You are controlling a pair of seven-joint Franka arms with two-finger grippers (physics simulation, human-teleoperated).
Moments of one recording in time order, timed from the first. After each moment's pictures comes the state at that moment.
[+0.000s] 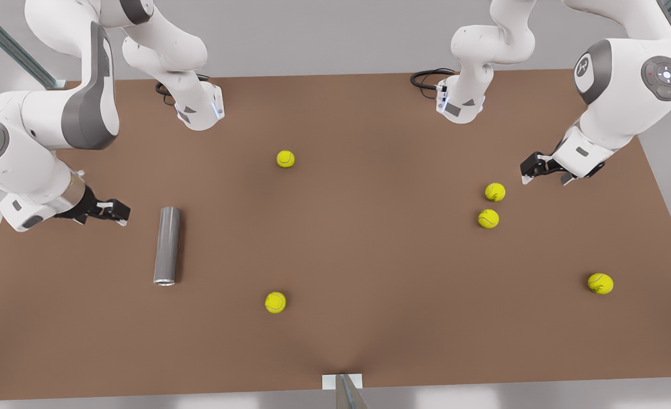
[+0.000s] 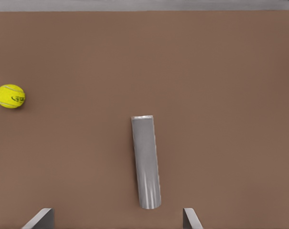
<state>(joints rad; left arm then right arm) -0.11 -0.03 0.04 -1.63 -0.01 1.63 -0.02 -0.04 0.20 0.08 -1.38 -0.08 1.58 0.08</state>
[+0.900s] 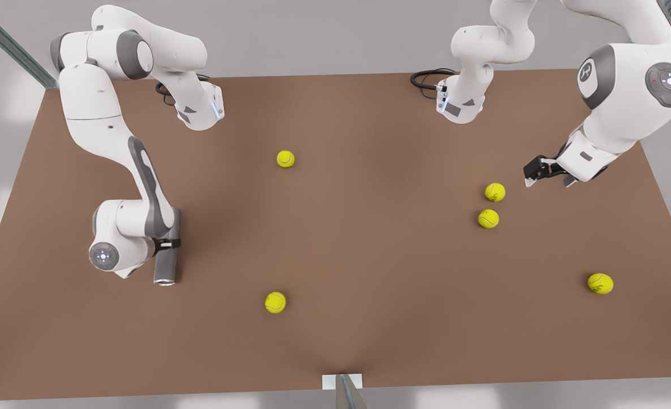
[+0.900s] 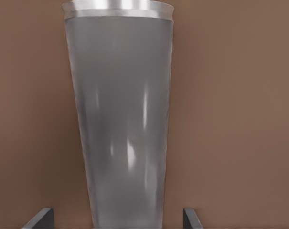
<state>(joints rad) -0.09 -0.01 0.03 -1.63 -0.01 1.63 -0.02 -0.08 0.56 0.03 -1.80 -0.08 1.98 -0.05</state>
